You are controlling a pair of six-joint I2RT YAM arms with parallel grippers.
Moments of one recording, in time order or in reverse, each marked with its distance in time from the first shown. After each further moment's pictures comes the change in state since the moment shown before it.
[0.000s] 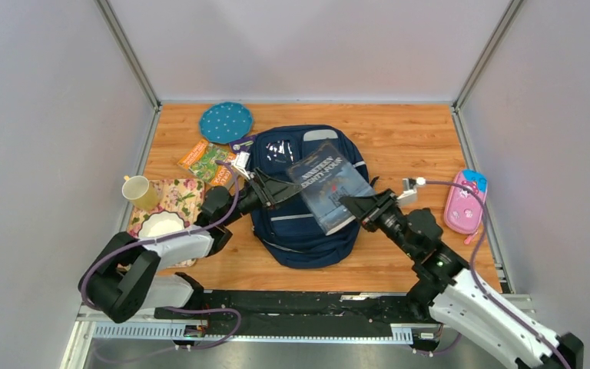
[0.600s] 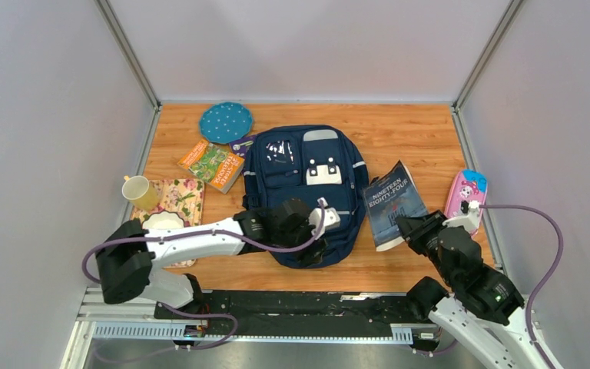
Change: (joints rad) left arm -0.495 0.050 0.463 -1.312 -0.196 1.246; right arm -0.039 -0.343 0.284 -0.983 0.422 -0.212
